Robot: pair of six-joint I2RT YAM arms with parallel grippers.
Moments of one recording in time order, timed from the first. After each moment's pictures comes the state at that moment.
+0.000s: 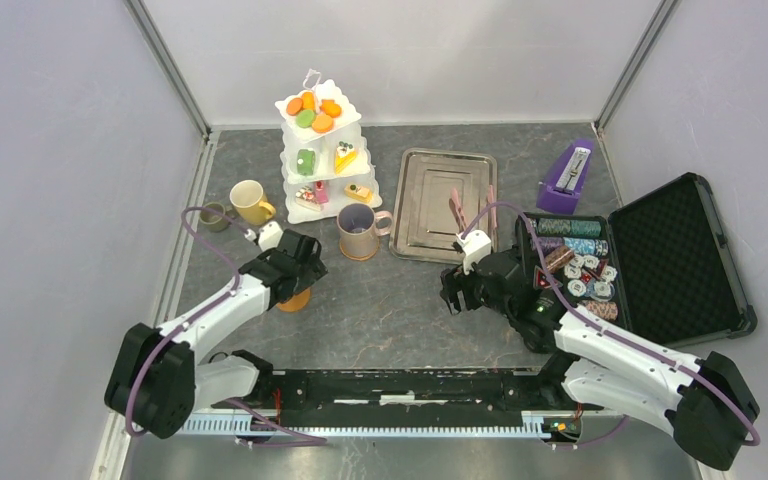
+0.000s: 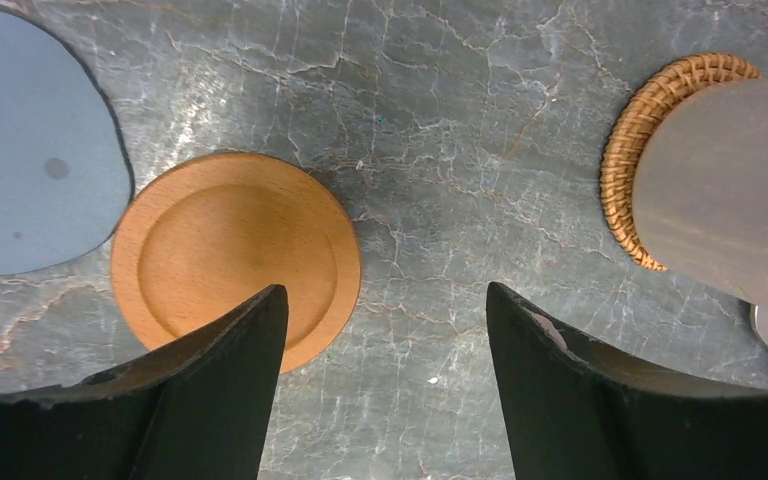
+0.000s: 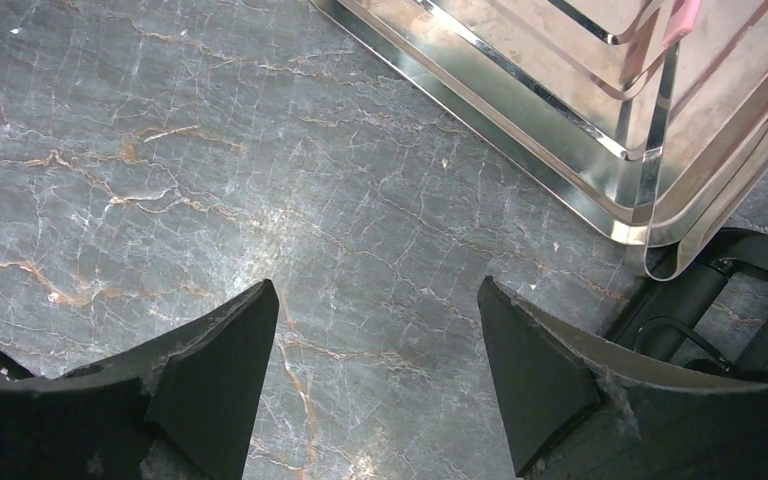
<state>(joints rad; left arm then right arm) -0.44 1.14 0.58 -0.45 -0.39 -0.96 0.80 0.93 0.48 -0.17 0.15 0.20</state>
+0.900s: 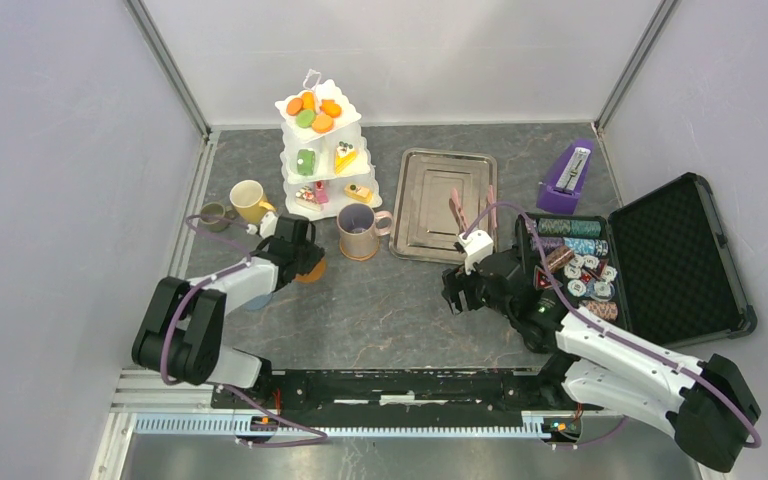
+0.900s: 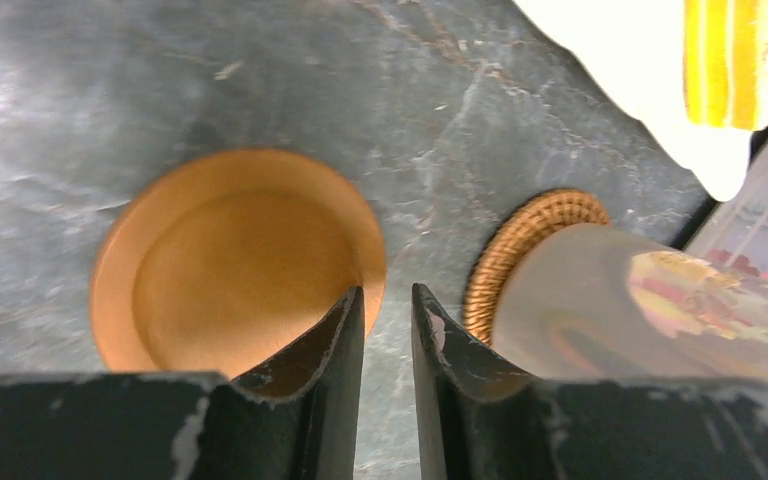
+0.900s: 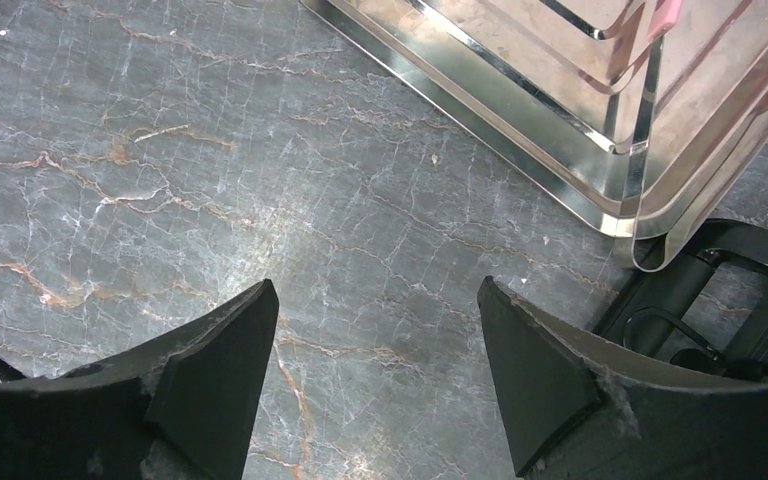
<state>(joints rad) -0.31 1.39 0.57 -0.06 -0.20 -1.09 0.80 0.92 0.48 -0.18 0.16 0.20</state>
